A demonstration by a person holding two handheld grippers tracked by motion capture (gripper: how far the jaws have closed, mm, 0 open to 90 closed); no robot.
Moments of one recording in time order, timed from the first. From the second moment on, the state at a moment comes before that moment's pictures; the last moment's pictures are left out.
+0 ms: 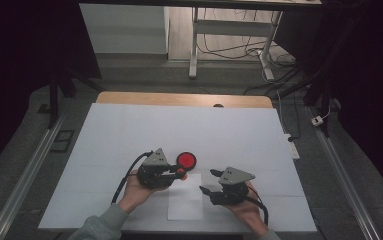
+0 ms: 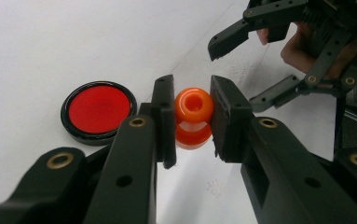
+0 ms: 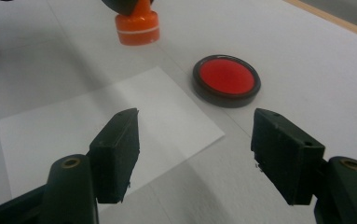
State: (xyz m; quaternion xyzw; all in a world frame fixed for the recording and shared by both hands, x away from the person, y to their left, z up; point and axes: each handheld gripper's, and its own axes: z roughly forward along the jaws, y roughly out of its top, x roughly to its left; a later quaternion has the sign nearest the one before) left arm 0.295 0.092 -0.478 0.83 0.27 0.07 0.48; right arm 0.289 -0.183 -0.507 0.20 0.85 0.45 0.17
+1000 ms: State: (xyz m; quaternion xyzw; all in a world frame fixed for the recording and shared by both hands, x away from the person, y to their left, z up) left arm 0.295 0.089 -0.480 0.84 0.27 0.06 0.47; right arm 0.294 -0.134 -0.508 0.17 0.86 0.46 0.14
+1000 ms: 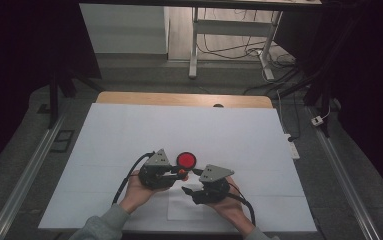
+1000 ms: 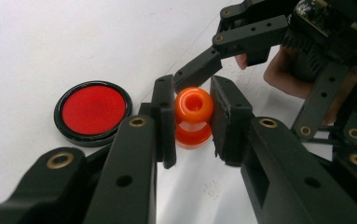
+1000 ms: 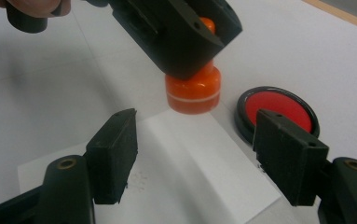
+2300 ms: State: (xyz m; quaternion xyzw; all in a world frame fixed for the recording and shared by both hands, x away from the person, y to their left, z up) left arm 0.294 0.087 -0.481 0.84 0.27 0.06 0.47; right arm 0.293 -0.119 -0.507 0.17 0.86 0.46 0.15
